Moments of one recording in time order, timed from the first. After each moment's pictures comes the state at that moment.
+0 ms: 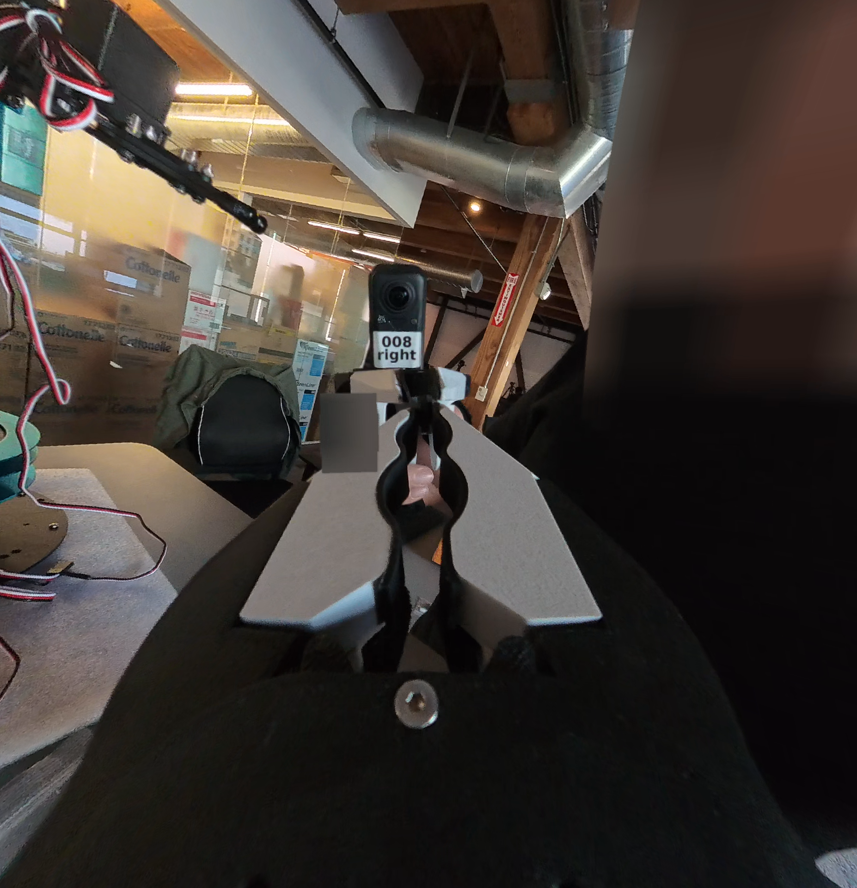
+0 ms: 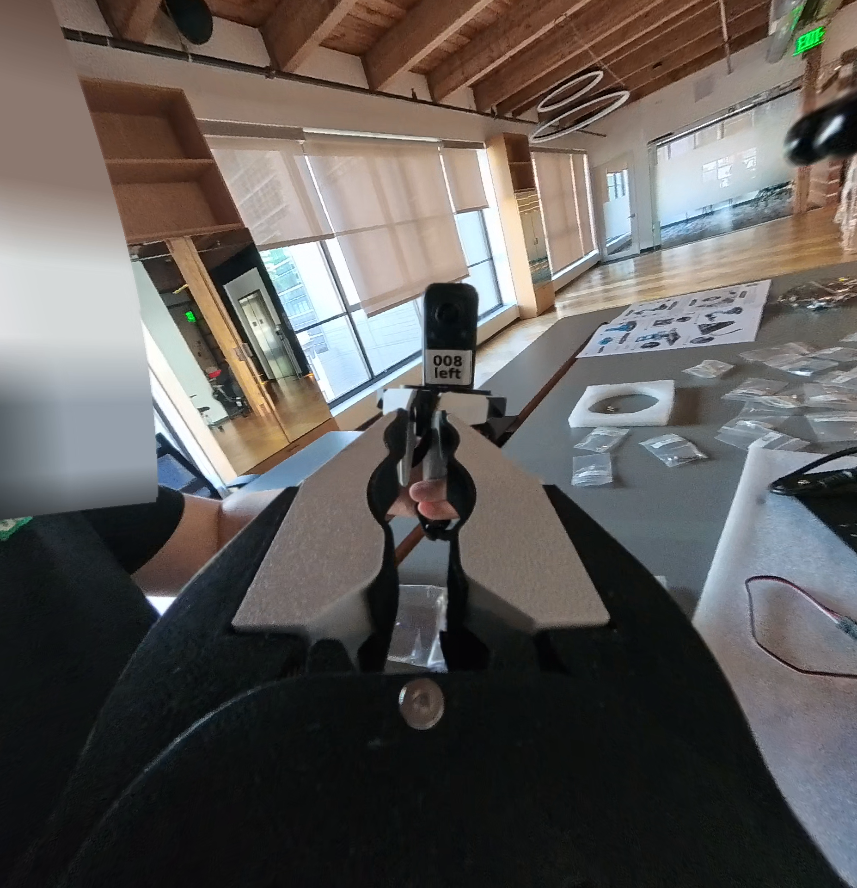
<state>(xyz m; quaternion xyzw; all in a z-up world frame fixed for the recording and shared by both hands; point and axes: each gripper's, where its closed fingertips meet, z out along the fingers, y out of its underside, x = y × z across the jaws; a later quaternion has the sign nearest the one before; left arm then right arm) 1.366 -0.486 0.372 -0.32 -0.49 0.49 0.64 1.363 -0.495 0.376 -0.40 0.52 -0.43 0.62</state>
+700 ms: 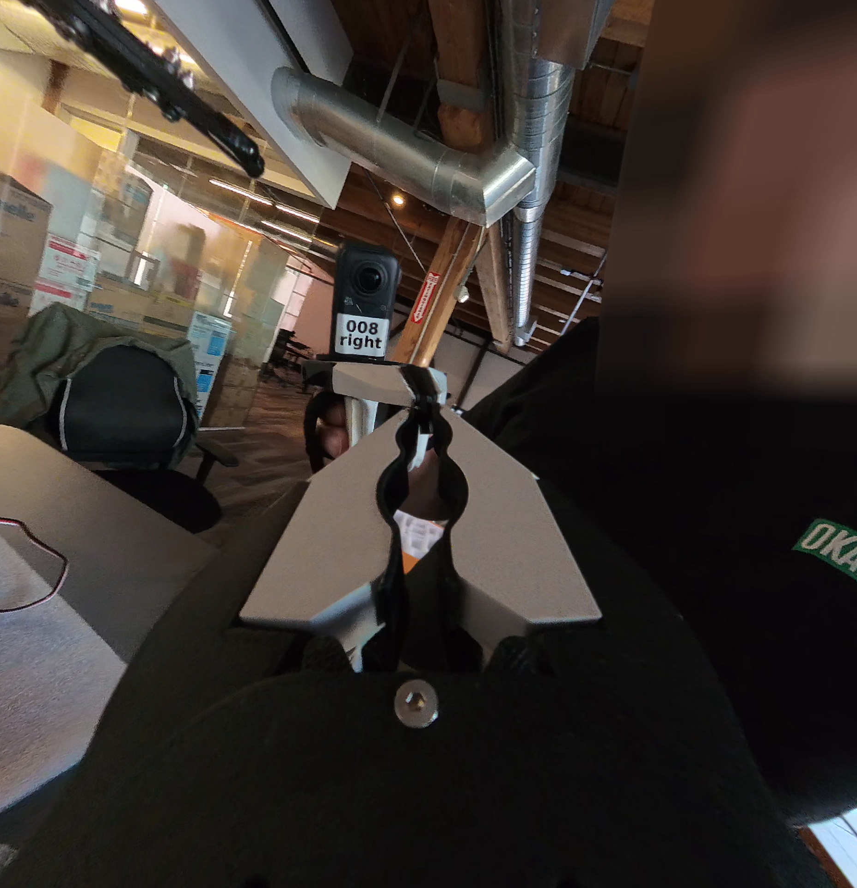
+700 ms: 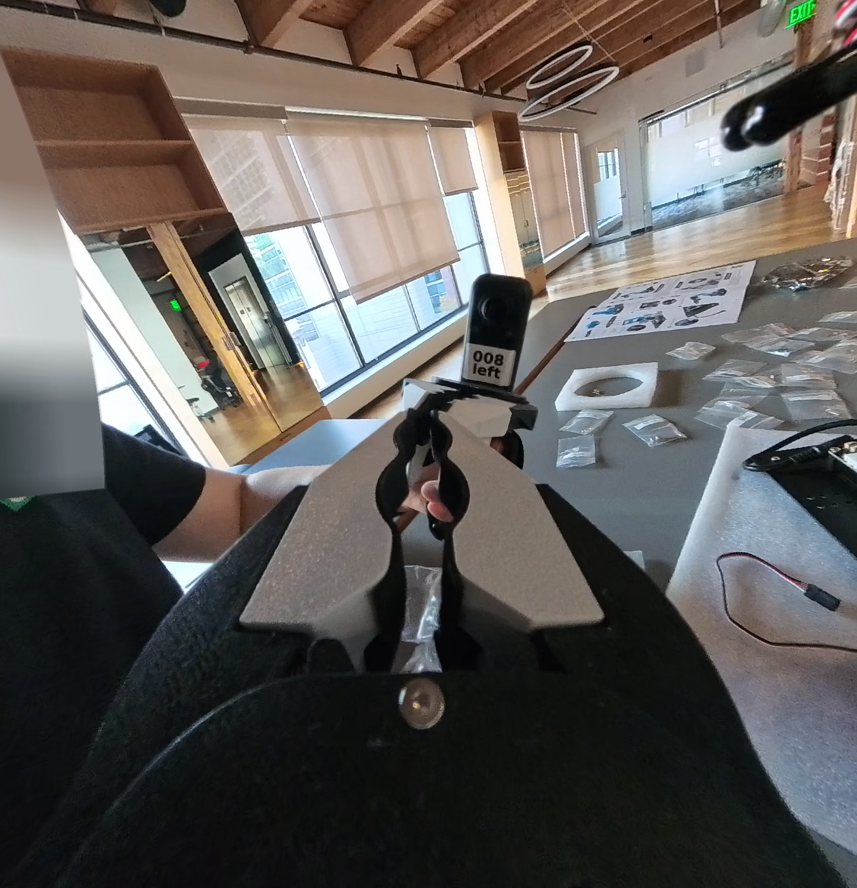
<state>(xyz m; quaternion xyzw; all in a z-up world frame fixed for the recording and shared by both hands) 1.348 -0.497 0.365 -0.32 -0.46 0.40 0.72 1.356 -0.504 0.368 -0.40 0.53 -0.42 0.61</state>
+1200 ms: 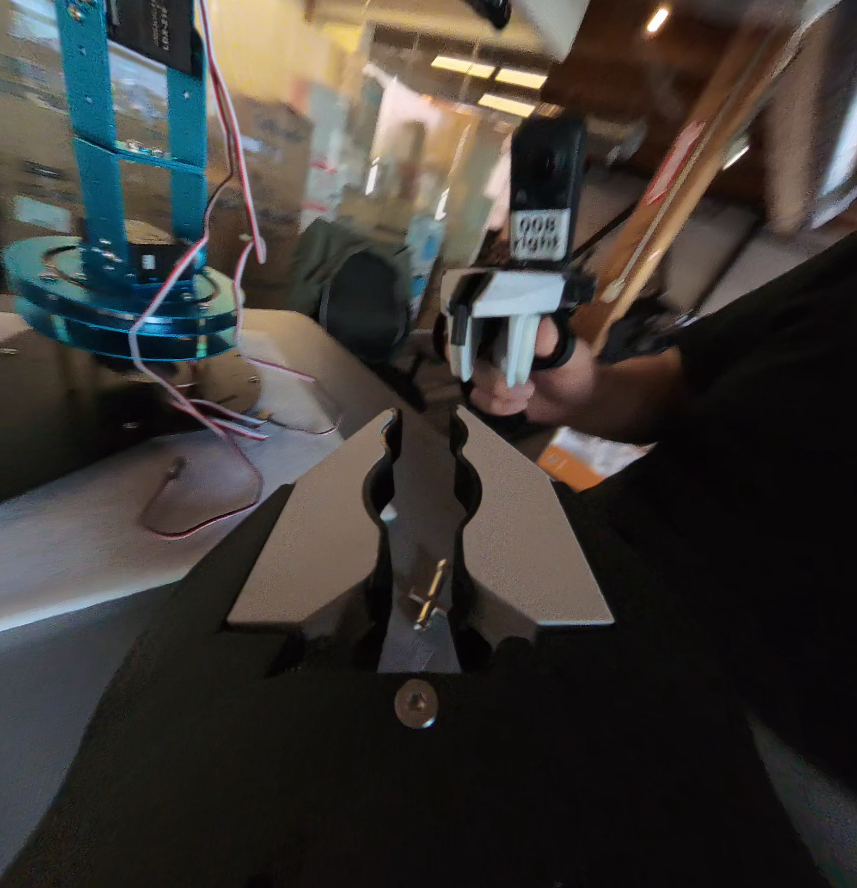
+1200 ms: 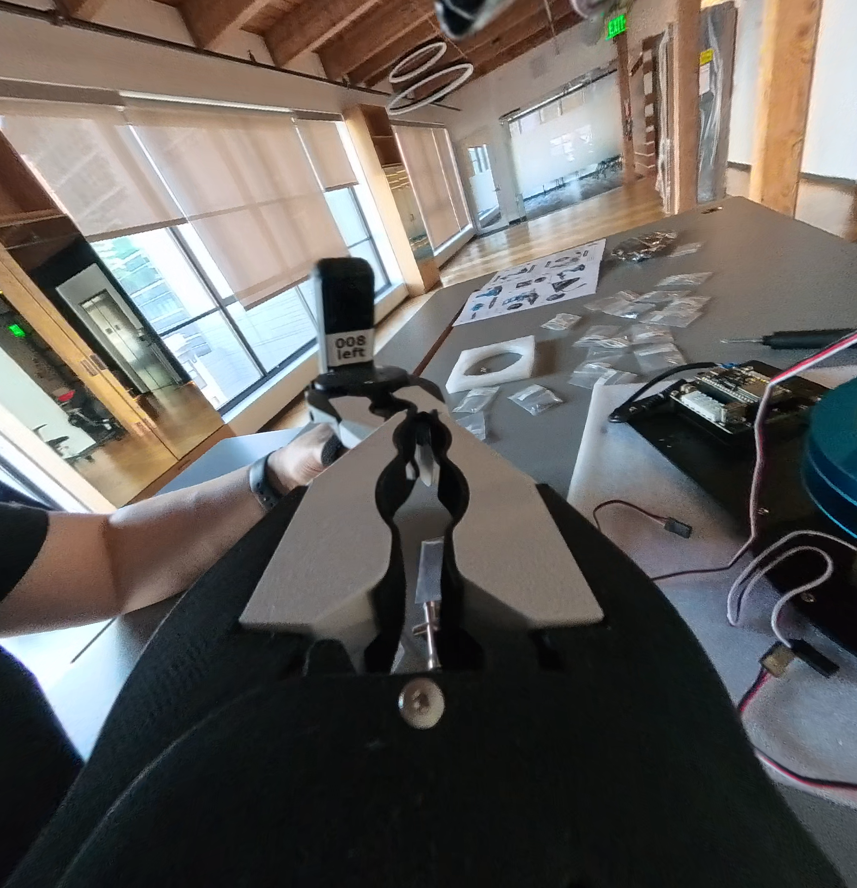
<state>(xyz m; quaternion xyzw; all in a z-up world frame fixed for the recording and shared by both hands) 1.377 -0.557 0.292 -0.34 -0.63 0.48 0.51 1.369 -0.566 0.331 -0.34 0.61 -0.46 0.54</state>
